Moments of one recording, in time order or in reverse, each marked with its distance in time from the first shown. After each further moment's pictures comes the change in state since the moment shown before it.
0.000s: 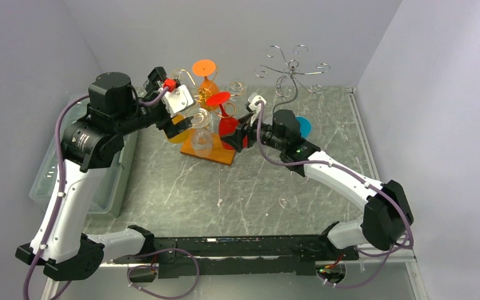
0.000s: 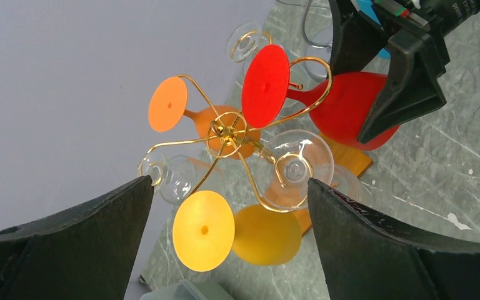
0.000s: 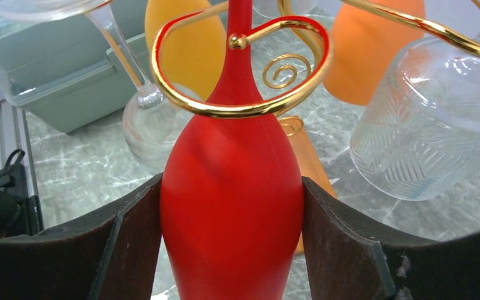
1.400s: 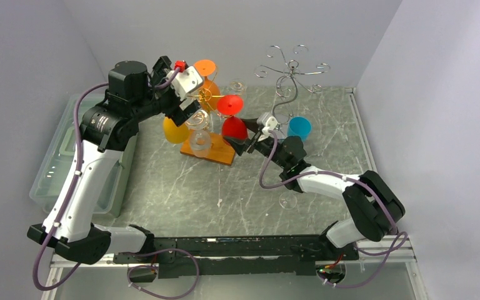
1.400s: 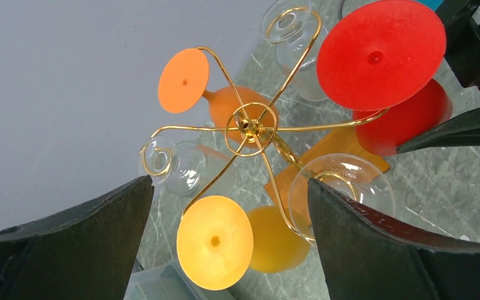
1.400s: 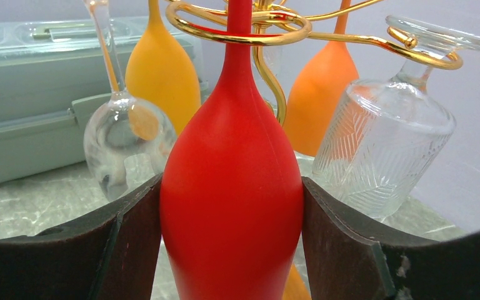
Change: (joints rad) left arm 0.000 0.117 0.032 0.042 -0.145 -0.097; right arm 0.000 0.084 -0.353 0.827 0.050 -0.083
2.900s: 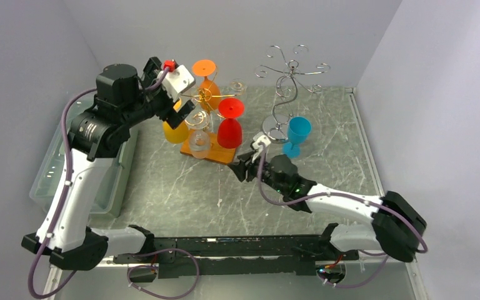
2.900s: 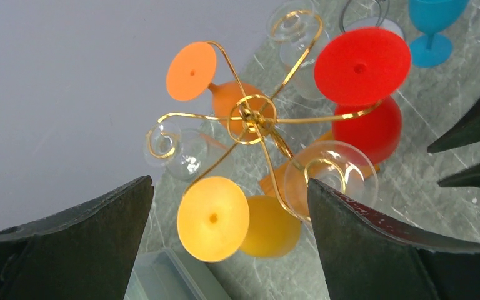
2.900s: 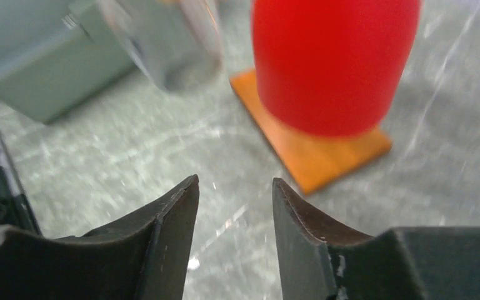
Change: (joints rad) left arm 0.000 -0.026 0.049 -0.044 -0.026 -0.061; right arm 0.226 -0.282 -0.087 -0.505 0.335 0.174
